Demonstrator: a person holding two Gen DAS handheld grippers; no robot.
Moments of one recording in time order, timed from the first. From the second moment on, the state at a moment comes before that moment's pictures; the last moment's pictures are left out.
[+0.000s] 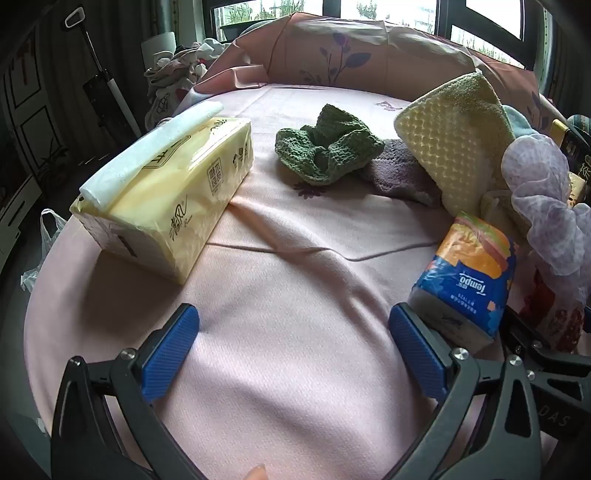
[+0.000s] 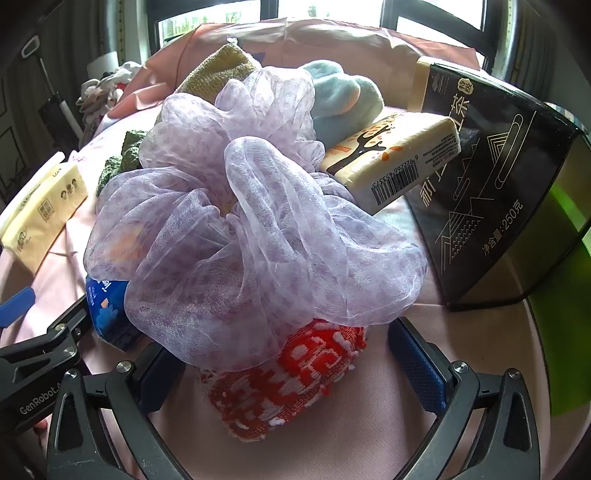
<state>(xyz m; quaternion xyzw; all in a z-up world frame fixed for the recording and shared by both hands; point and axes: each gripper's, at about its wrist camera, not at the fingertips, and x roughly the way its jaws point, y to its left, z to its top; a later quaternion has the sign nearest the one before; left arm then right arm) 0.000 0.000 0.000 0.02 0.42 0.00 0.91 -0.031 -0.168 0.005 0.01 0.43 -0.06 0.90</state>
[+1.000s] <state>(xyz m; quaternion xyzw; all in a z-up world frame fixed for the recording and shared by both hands) -0.027 0.013 0.052 -0.12 0.35 -0.08 0.93 -0.077 -0.214 0.089 0.18 0.33 0.03 0.93</state>
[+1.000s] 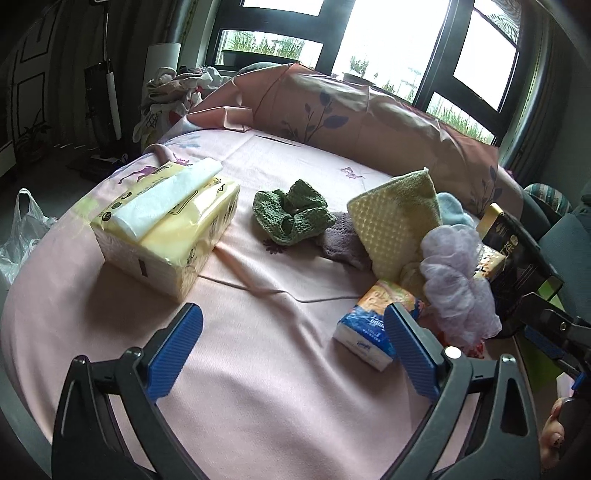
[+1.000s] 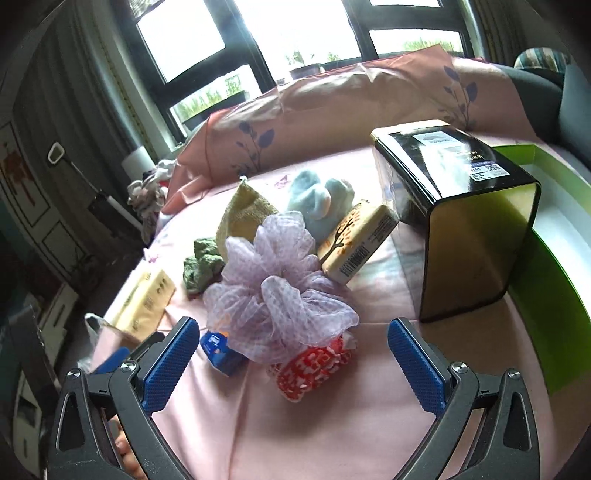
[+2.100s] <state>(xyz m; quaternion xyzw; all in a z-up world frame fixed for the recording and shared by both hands) -0.037 0.080 0.056 -0.28 0.34 -0.10 0.89 -0.058 -0.139 0.088 0.19 0.42 0.26 0.85</state>
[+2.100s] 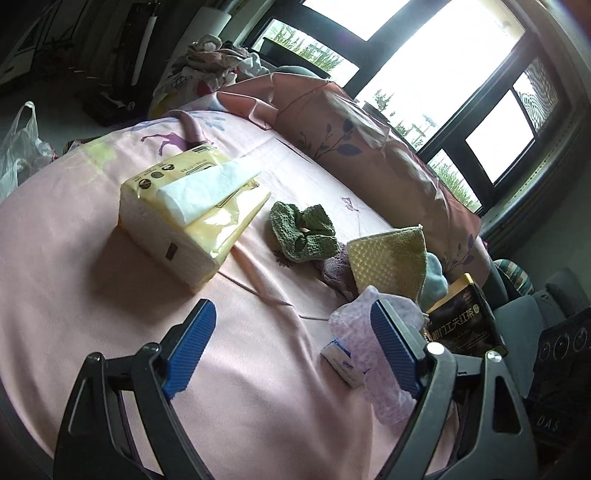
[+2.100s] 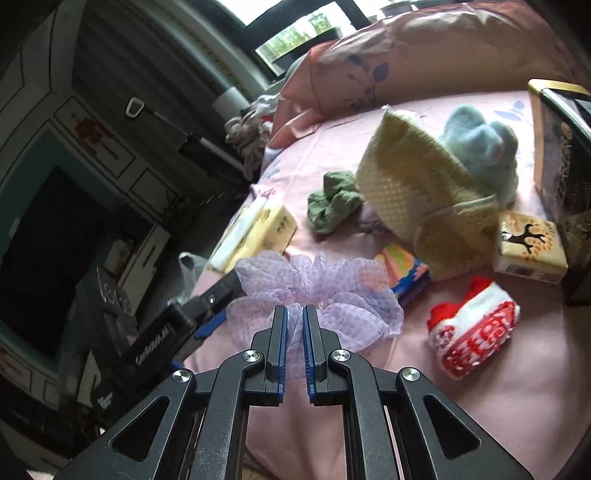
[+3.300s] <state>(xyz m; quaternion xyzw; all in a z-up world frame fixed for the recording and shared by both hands) -0.060 -0.013 0.078 -0.10 0.39 -0.22 0.89 -0.049 -0.162 0.078 0.24 0.43 0.24 0.84</state>
